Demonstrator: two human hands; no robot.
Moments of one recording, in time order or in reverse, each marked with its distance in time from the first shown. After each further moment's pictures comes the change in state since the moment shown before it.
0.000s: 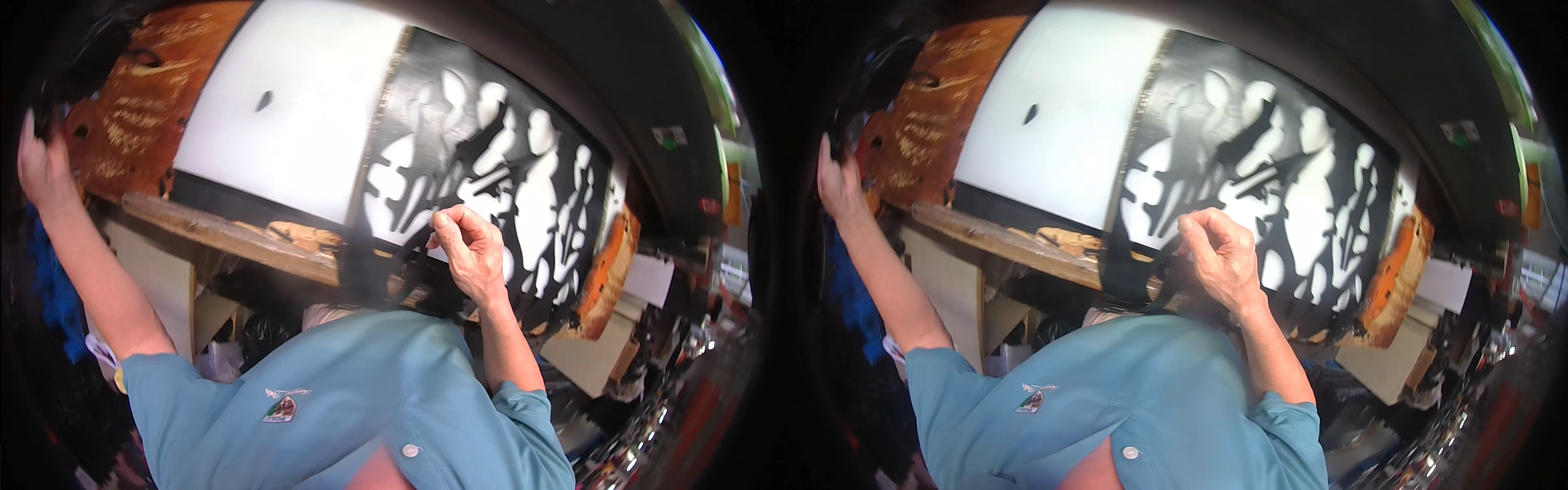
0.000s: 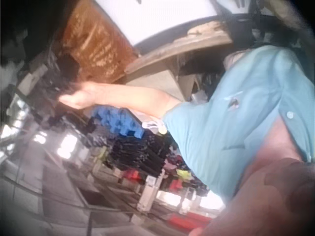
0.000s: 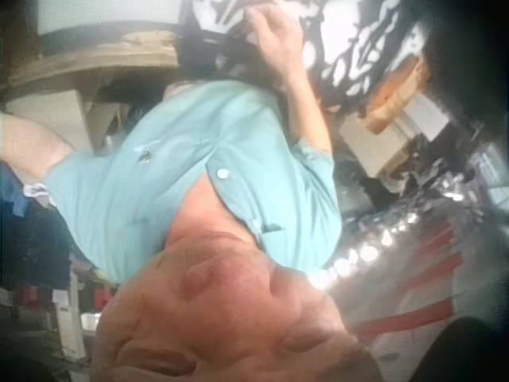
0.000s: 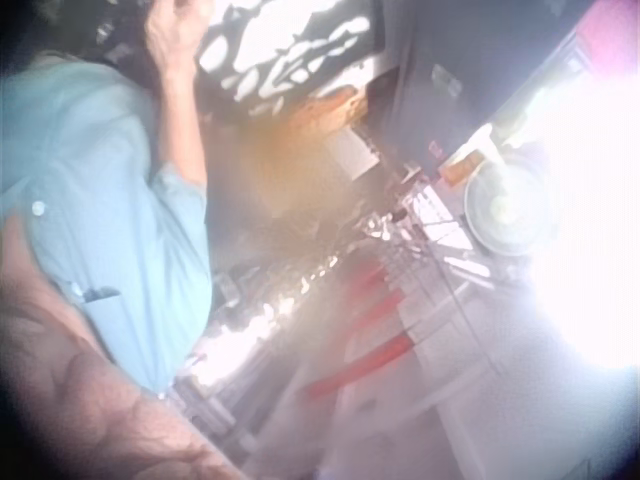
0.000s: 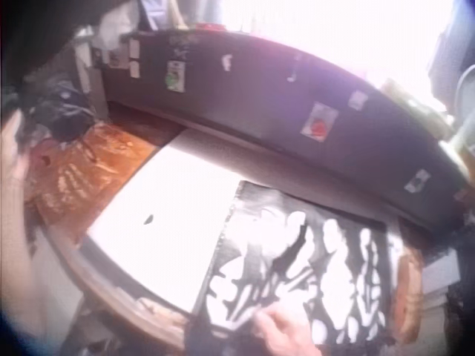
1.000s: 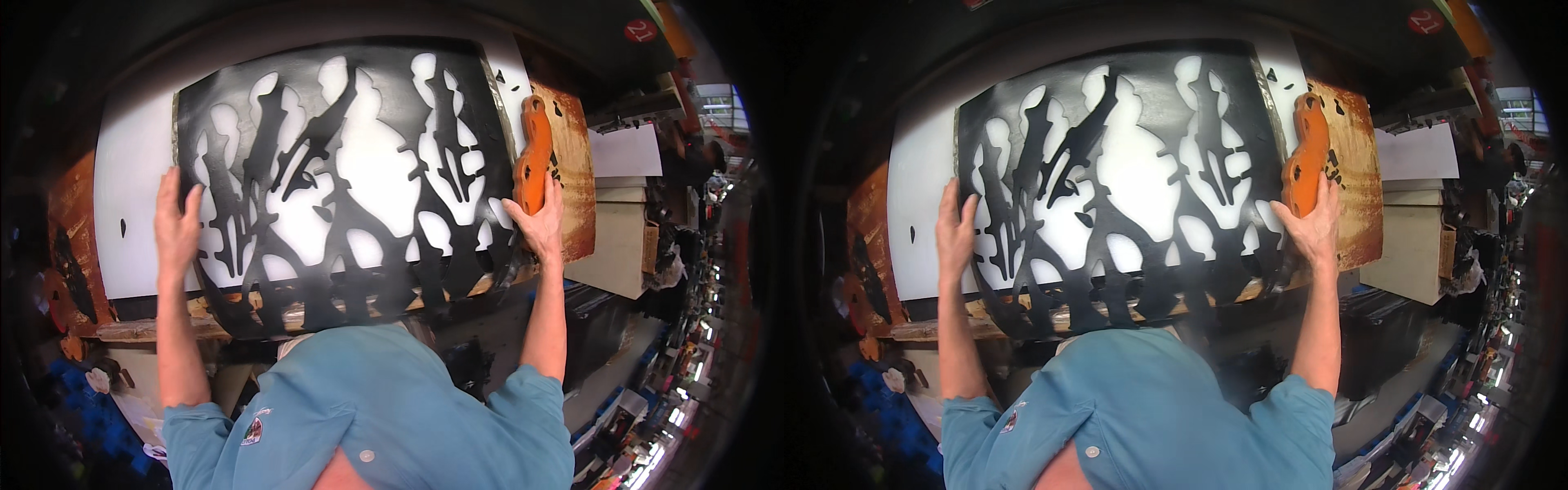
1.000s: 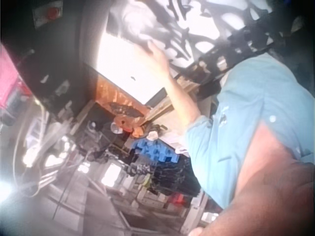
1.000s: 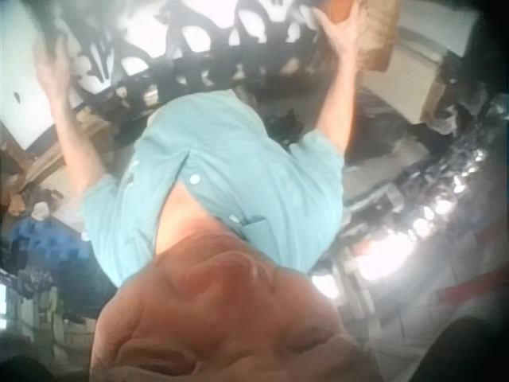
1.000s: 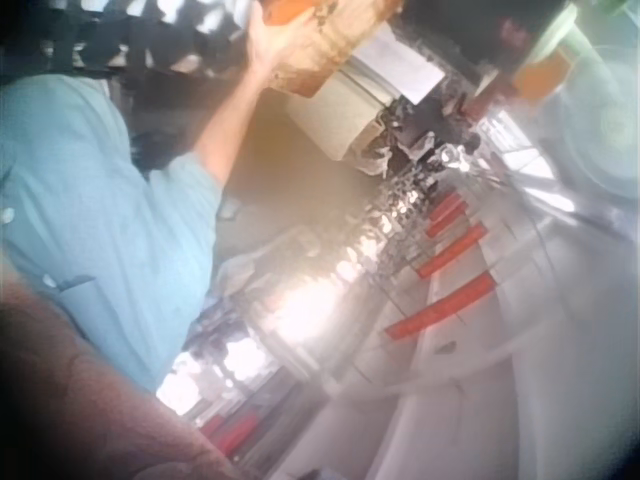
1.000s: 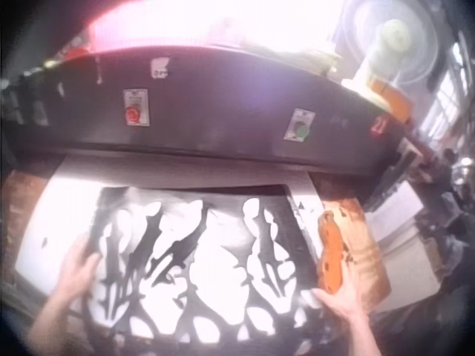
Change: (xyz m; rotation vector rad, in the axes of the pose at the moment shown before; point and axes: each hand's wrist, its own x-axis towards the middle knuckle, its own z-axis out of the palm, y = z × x) left_hand -0.337 -0.151 0.156 0.964 -1.100 0.260; right_hand -0.137 0.139 -0.333 -0.855 0.728 0.347
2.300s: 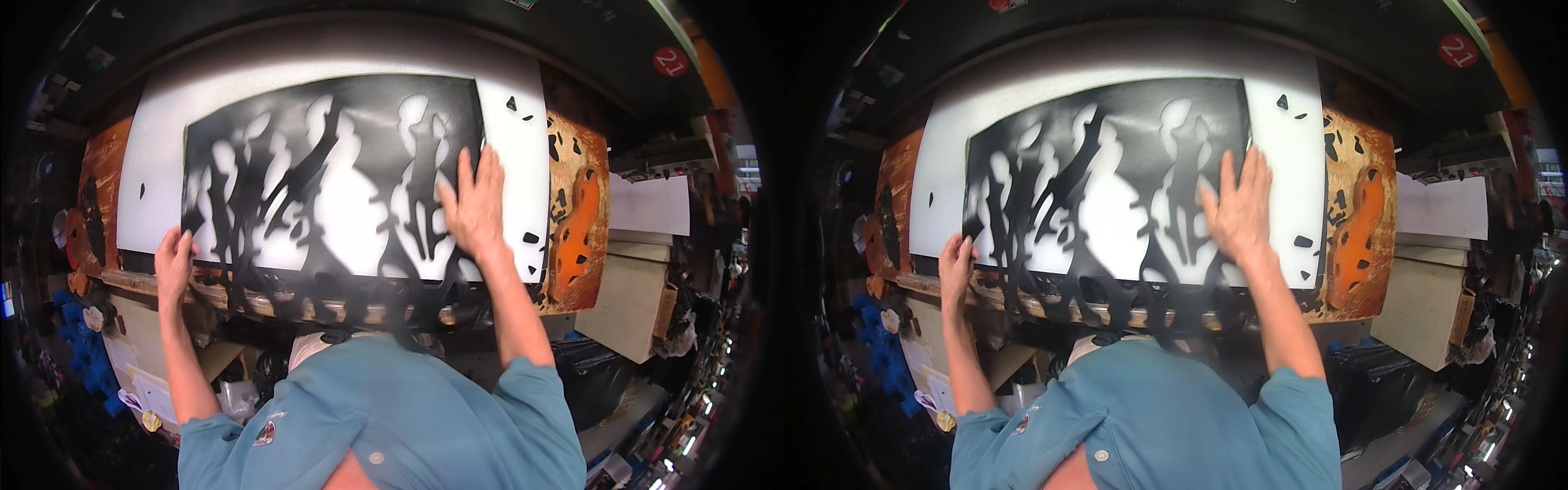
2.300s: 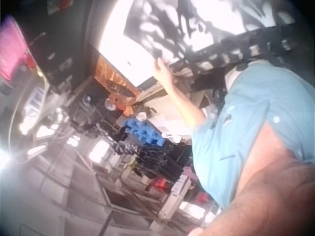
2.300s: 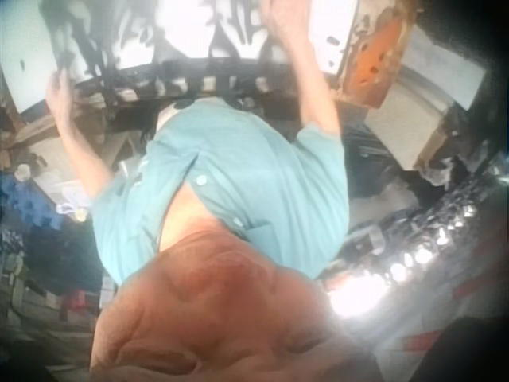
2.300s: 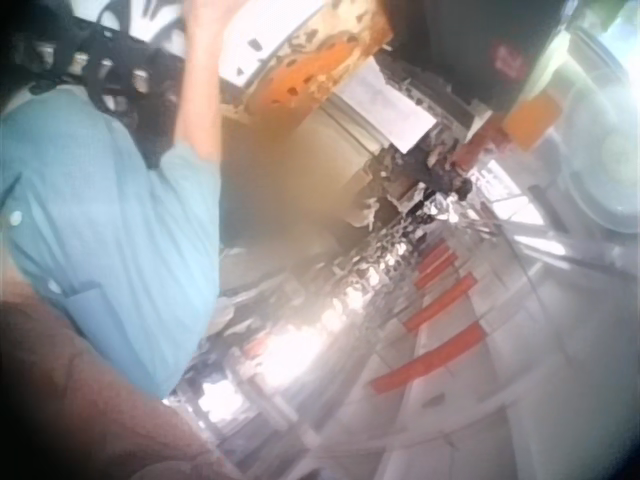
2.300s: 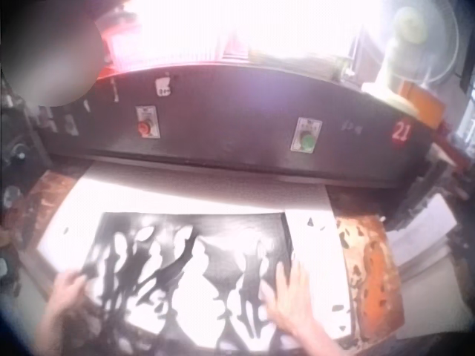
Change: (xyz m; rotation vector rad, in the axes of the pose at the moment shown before) left_hand -0.106 0.008 -0.043 -0.344 -0.077 -0.565; right_hand 0.047 -0.073 0.073 -0.035 0.008 -0.644
